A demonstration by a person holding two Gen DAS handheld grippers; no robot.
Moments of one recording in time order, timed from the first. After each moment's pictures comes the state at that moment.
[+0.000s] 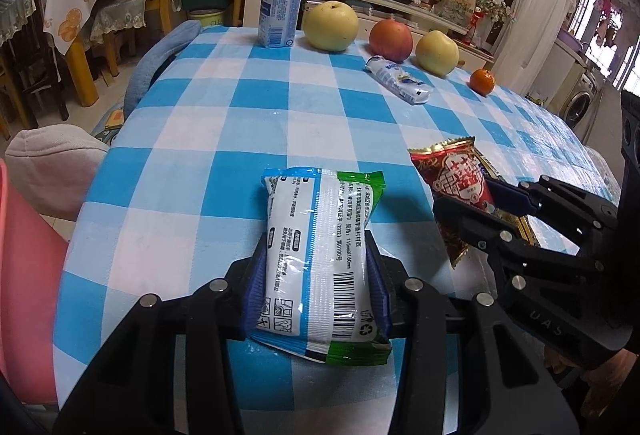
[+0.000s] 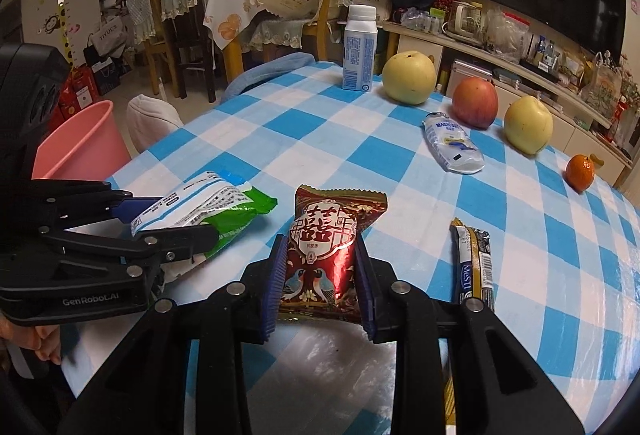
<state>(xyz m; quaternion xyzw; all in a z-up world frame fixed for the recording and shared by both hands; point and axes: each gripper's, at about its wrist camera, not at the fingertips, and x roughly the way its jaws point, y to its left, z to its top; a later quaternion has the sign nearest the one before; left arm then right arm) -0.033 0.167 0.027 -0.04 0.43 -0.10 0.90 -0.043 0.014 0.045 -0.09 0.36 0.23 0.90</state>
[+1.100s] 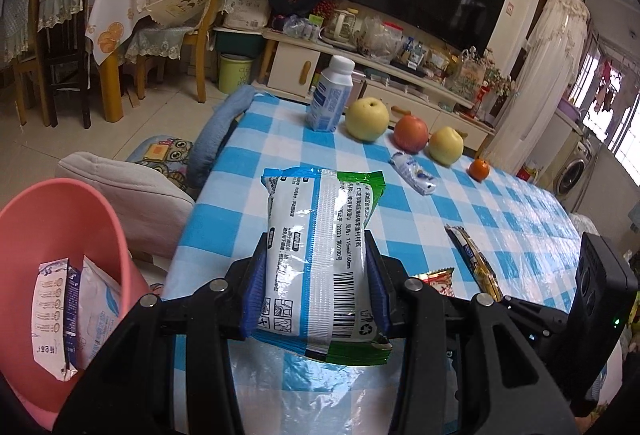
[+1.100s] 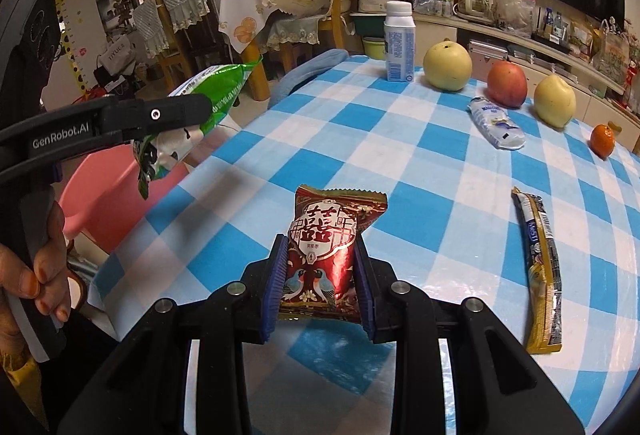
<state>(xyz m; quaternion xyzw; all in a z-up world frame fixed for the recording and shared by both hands) -0.065 0.251 0.096 -0.12 0.34 -0.08 0.93 -0.084 0.064 0.064 -0.03 0.39 0.25 0.89</state>
